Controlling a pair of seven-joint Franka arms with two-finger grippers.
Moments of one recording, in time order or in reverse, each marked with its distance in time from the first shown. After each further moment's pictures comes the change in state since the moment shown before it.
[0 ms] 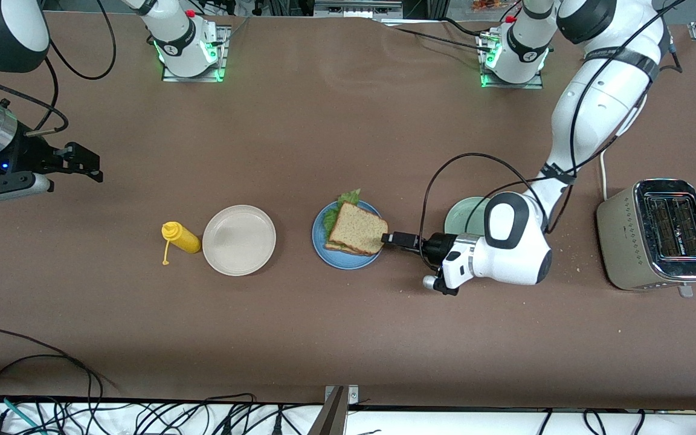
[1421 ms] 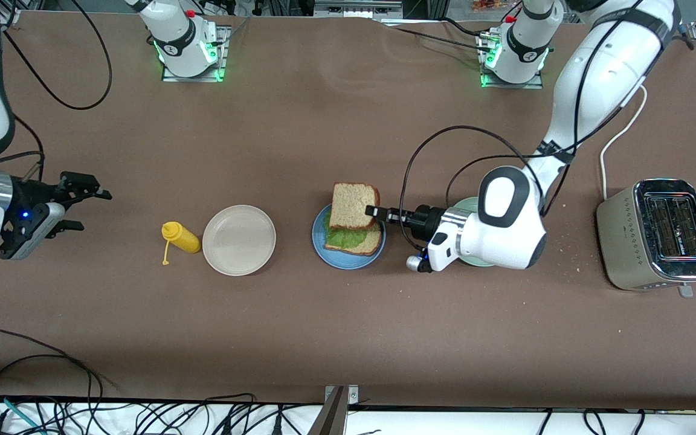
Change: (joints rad) left arm -0.006 -0.103 -0.066 -0.053 -0.145 -0.098 -0.262; right arm -0.265 0.285 0.170 0.193 0.195 -0.128 -0.613
